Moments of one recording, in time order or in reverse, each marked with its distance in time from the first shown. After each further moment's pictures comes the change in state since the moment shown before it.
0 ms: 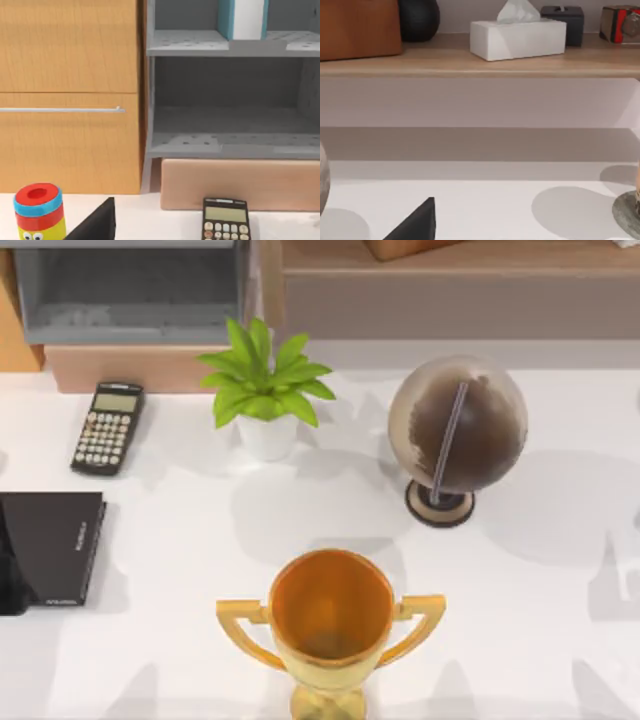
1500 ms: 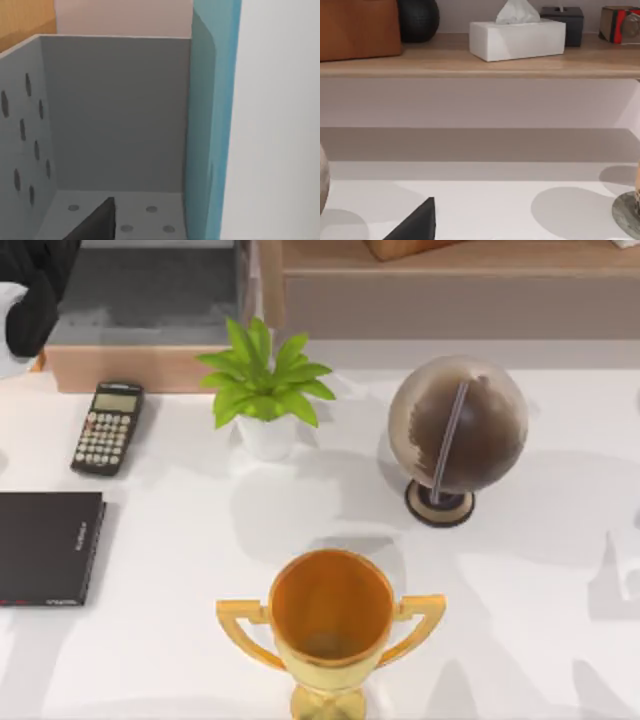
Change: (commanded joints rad) left arm -0.167 1.861 1.207 0.631 -0.132 -0.005; right arm 0.000 0.000 0.000 0.000 0.000 0.000
